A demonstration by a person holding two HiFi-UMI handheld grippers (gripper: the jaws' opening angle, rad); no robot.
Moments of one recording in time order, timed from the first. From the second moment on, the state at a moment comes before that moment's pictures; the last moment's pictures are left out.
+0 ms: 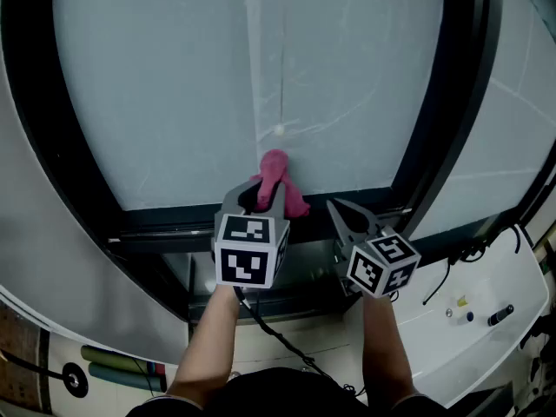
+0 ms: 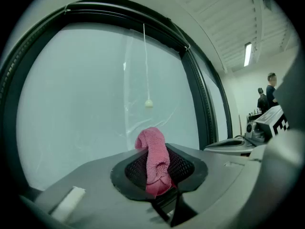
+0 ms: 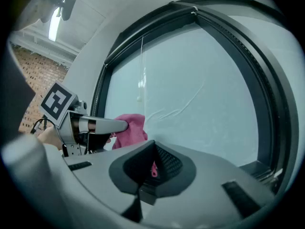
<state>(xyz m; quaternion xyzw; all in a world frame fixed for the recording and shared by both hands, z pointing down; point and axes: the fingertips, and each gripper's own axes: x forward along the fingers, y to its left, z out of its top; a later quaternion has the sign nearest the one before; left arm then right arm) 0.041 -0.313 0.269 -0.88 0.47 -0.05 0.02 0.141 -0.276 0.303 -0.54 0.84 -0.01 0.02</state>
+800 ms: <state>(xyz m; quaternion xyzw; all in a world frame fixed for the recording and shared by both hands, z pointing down) 0.102 -0.359 0.379 -0.79 0.60 -0.10 -0.06 0.246 -0.273 0.345 -0.56 0.83 -0.06 0.00</state>
